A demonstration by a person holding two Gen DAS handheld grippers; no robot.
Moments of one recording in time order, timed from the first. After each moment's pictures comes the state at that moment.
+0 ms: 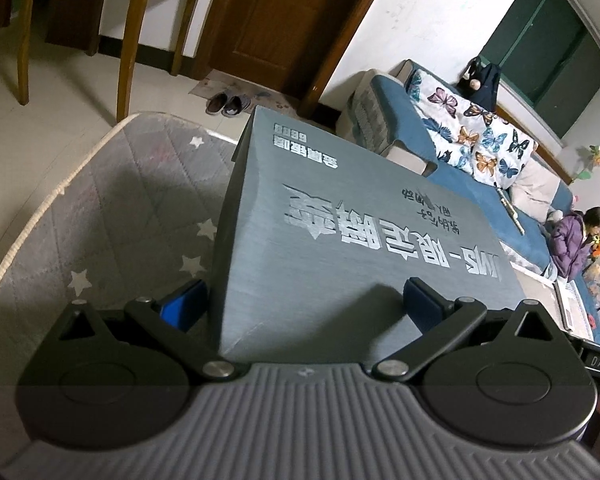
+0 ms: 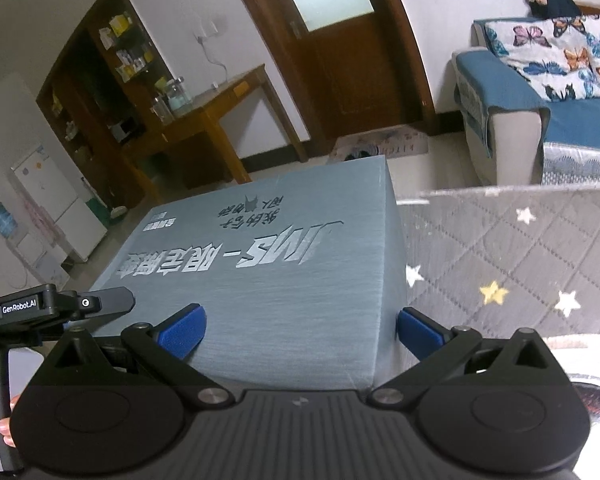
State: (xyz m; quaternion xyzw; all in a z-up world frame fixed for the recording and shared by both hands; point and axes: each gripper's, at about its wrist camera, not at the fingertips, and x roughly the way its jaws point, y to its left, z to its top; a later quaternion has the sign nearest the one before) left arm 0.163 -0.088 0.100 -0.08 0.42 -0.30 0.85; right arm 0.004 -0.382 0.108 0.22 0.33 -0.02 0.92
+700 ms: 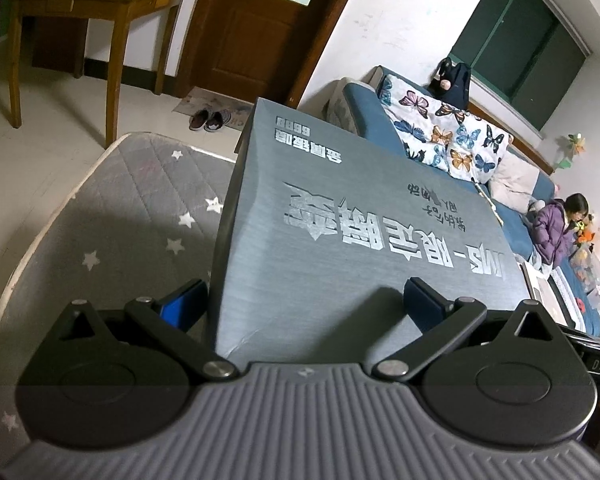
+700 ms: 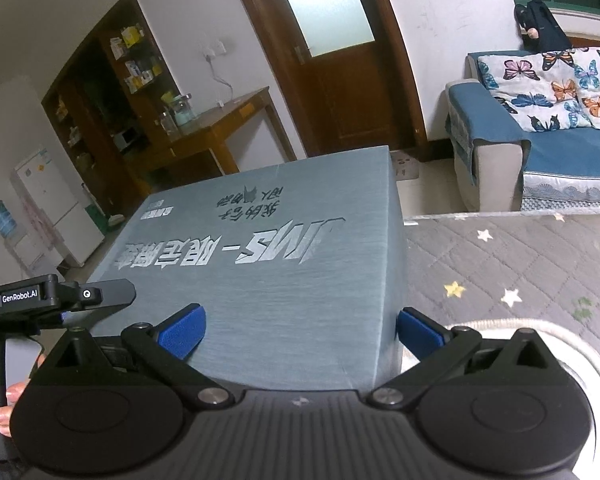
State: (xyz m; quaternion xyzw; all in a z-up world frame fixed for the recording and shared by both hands) left arm 0.083 -0.088 0.156 -0.07 0.40 -0.32 0.86; right arm -0.079 -0.352 0.172 0.20 0.31 -0.04 0.93
